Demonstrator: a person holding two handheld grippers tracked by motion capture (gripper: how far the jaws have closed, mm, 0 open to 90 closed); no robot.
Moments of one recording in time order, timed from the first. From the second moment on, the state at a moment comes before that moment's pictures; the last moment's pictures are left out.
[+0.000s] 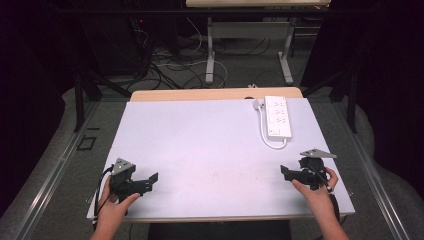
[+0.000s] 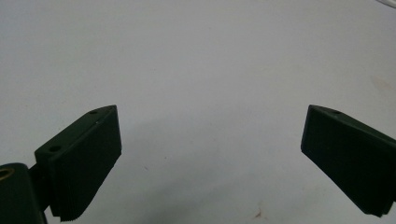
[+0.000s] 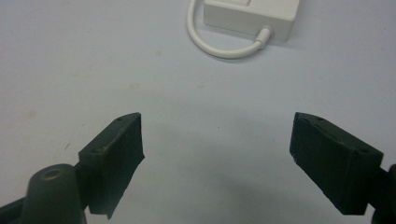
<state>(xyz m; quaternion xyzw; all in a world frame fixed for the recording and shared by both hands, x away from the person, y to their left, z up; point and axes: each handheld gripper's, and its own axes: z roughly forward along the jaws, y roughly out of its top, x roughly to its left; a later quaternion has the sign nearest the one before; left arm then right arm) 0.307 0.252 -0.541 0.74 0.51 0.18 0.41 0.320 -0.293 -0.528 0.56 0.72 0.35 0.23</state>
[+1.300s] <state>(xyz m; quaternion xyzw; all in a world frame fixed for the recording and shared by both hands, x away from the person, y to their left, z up) 0.306 0.252 -0.541 0.73 0.51 0.18 0.41 0.358 -0.284 -0.492 0.53 0.76 0.30 0.24</state>
